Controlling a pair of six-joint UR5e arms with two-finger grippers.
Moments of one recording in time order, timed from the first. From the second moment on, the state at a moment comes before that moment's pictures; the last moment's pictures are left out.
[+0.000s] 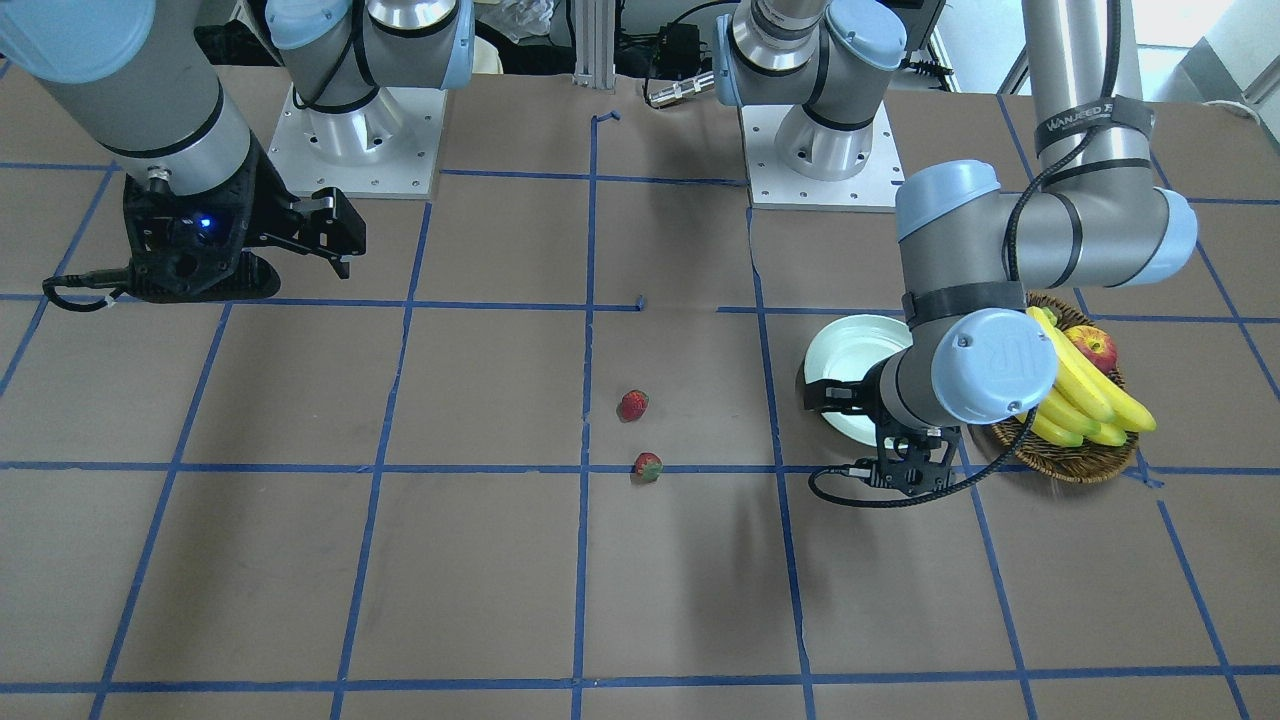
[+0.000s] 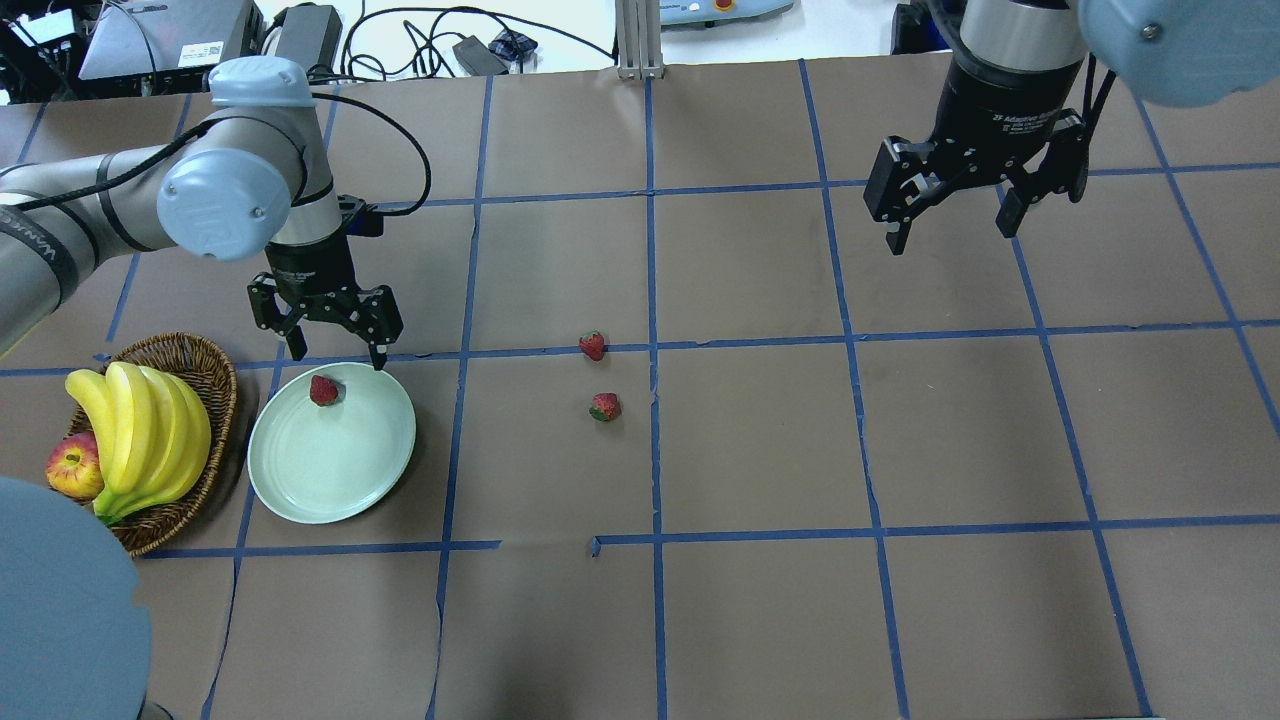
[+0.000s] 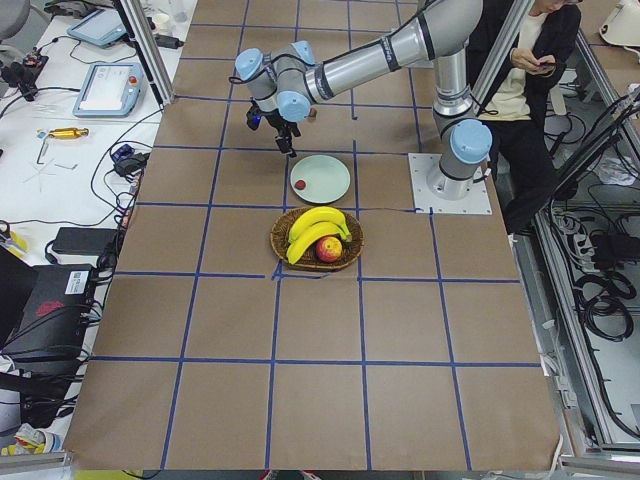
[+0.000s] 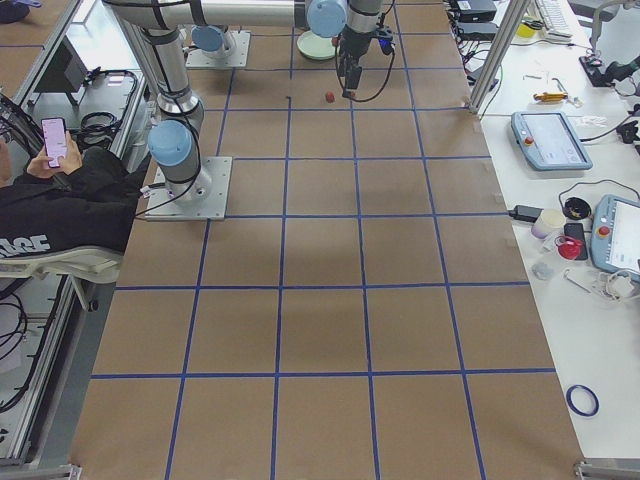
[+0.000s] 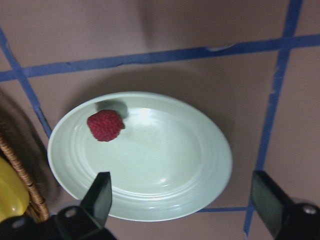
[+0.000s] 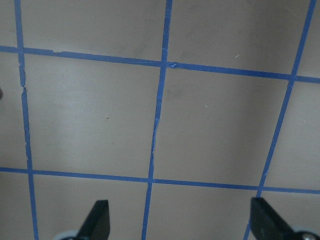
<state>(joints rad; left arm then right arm) -1.50 -1.95 -1.63 -1.46 1.64 0.11 1.57 -1.46 1.47 -1.42 -1.62 -0.11</state>
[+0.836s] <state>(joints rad) -1.65 -2.05 -1.62 -1.19 1.30 -0.22 1.57 -1.46 1.48 -1.41 -1.62 -0.11</state>
